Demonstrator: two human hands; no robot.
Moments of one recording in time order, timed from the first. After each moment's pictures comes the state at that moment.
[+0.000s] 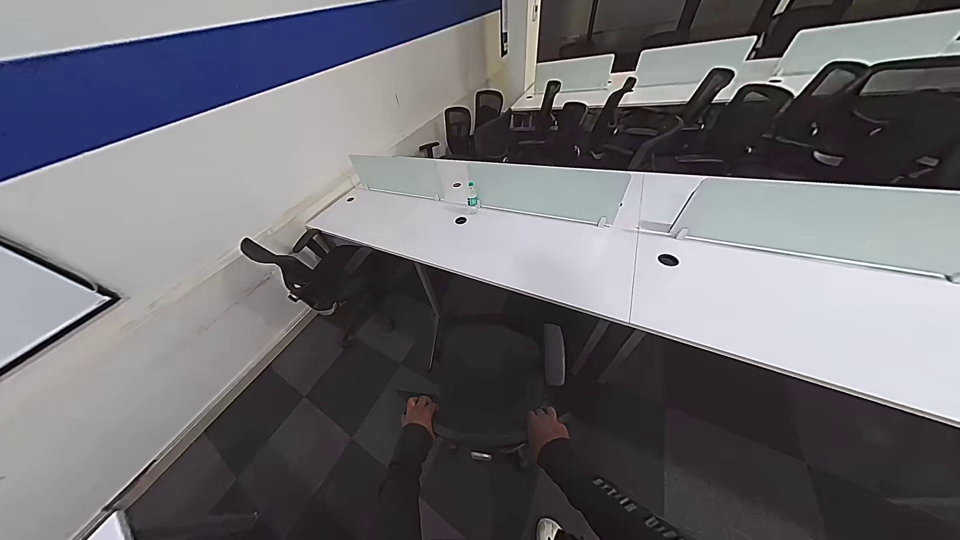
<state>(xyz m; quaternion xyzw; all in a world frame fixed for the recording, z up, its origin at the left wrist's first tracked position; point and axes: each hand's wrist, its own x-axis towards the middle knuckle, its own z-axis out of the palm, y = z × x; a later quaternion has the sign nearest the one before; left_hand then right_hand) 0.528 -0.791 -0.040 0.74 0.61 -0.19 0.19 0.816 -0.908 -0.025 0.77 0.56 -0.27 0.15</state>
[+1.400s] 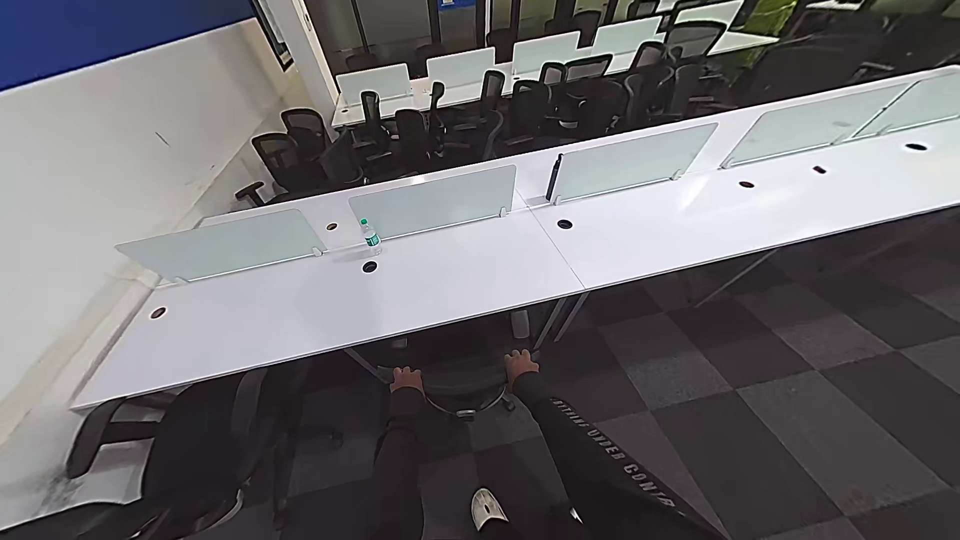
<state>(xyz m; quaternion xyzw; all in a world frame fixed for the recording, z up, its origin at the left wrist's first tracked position) 0.604 -0.321 -0.034 0.87 0.40 -0.27 0.07 0.783 -0.546 -0.016 0.92 0.28 -0.28 0.05</state>
